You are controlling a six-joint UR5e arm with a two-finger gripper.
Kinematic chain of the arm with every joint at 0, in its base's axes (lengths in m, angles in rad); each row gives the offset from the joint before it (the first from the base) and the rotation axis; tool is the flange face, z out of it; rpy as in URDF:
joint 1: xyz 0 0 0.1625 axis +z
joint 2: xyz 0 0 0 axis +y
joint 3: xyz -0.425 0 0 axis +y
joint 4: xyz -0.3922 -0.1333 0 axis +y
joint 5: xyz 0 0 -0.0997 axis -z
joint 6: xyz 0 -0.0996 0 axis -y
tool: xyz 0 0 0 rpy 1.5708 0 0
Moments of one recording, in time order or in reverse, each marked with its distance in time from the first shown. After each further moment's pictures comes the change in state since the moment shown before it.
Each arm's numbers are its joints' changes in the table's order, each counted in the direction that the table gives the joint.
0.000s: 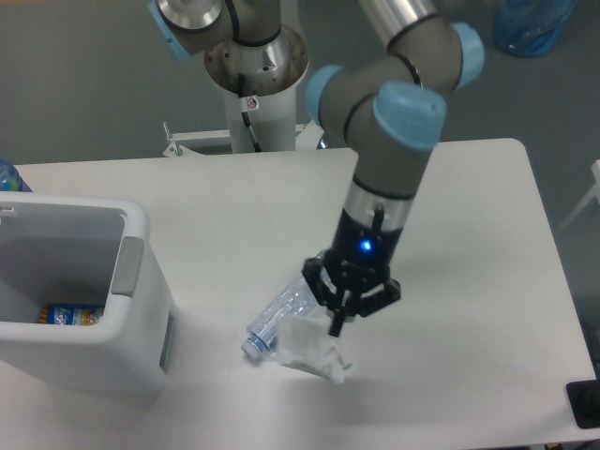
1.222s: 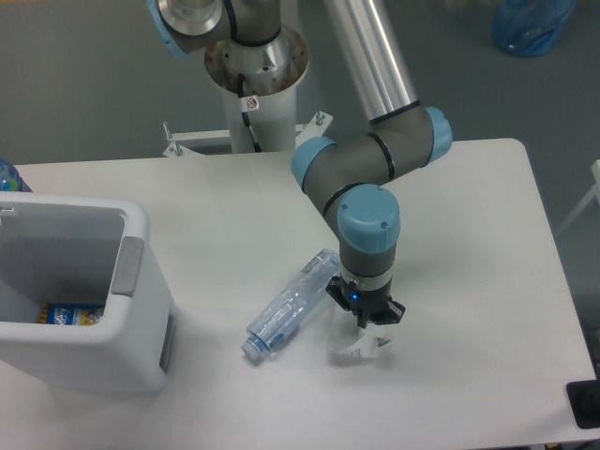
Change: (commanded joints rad) arm -0.006 0.291 0.089 -0.002 0.687 0.507
